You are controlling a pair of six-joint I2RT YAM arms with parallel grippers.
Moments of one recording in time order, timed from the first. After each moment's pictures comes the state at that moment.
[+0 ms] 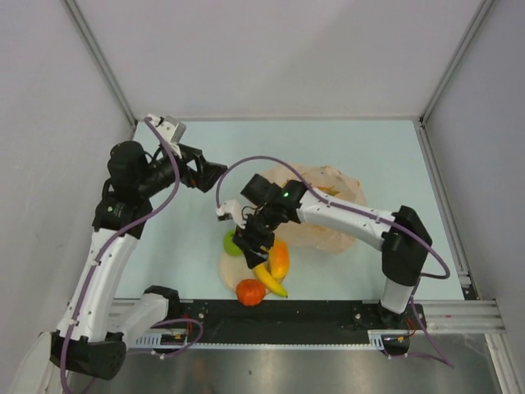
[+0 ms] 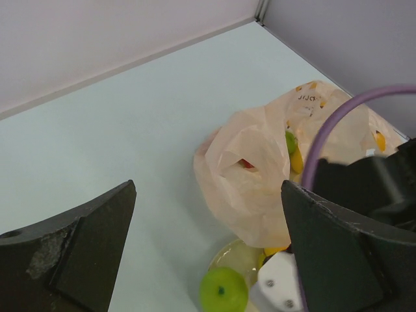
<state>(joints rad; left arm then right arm) -0.19 0.94 1.15 -0.38 0.54 -0.08 1.03 1.81 1.50 -0.81 -0.60 -0.20</state>
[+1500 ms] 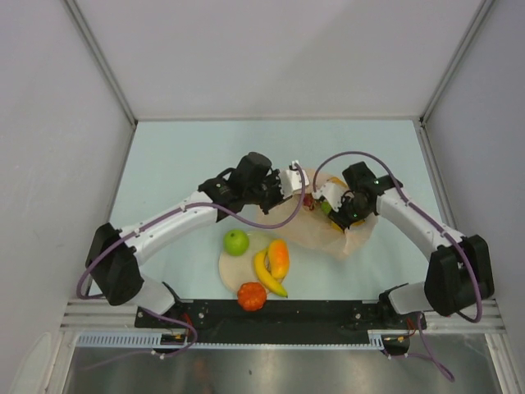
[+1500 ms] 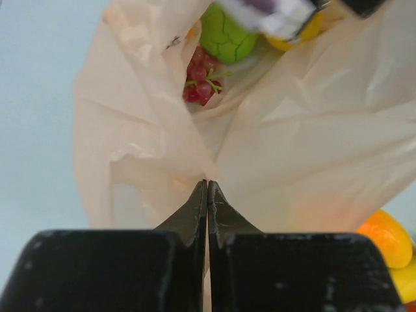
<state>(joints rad) -0.82 1.48 1.22 -0.39 0.22 0.45 0.38 1.41 1.04 -0.94 -0.20 -0.62</state>
